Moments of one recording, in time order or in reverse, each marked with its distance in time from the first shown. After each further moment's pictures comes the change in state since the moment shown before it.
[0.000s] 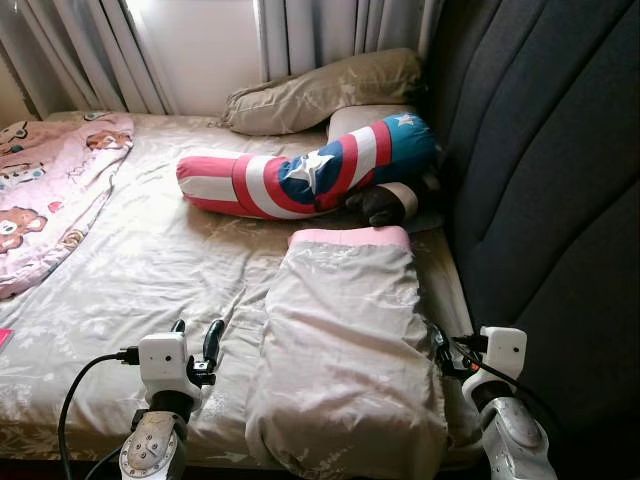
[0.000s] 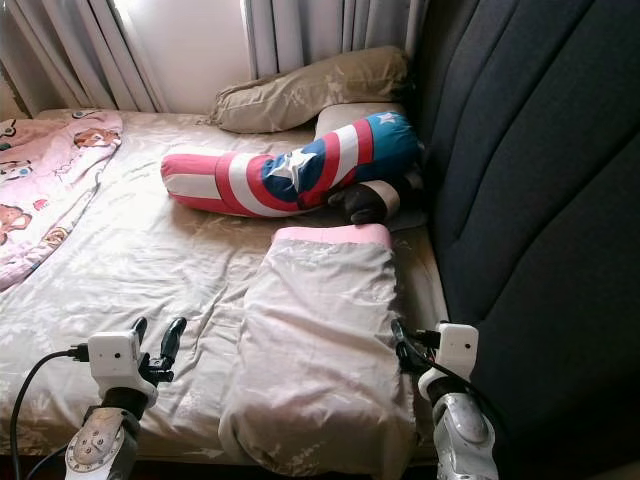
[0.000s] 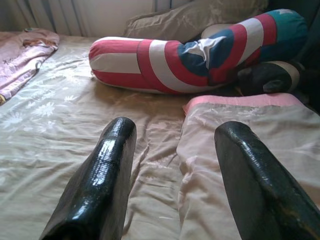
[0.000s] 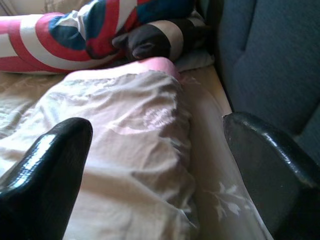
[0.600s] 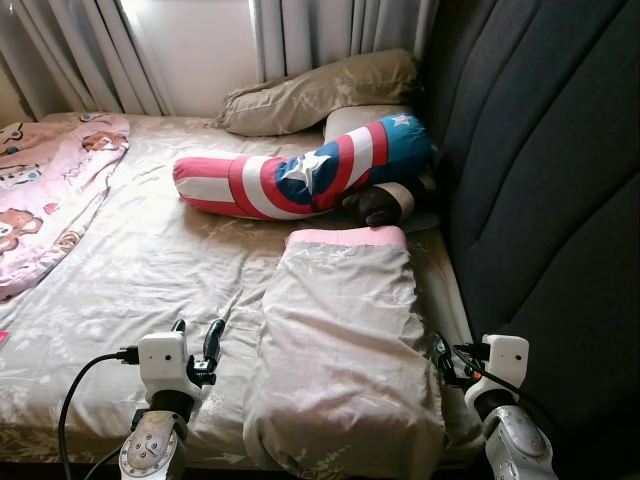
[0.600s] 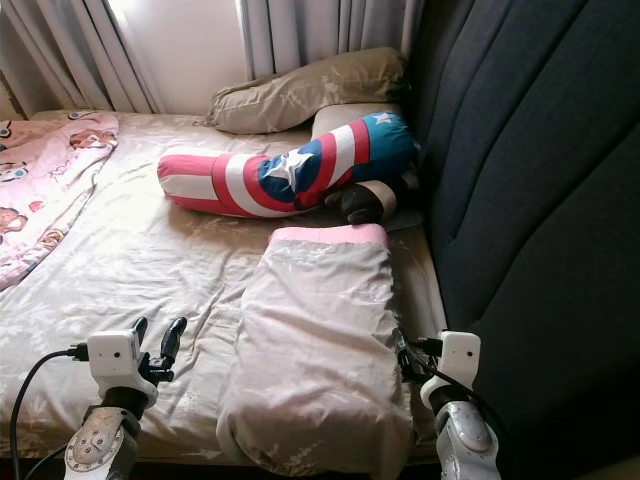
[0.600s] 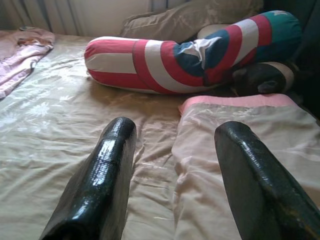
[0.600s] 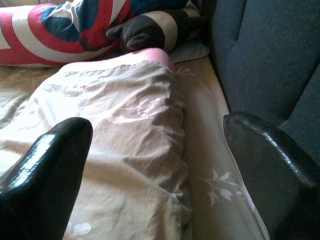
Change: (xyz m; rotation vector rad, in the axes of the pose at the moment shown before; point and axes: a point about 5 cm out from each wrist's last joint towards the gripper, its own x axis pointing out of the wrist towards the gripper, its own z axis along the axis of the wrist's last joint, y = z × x) left arm 0.000 -0.002 0.003 -0.010 0.005 -0.008; right arm -0.006 -0.002 -0.002 0.001 0.016 -0.002
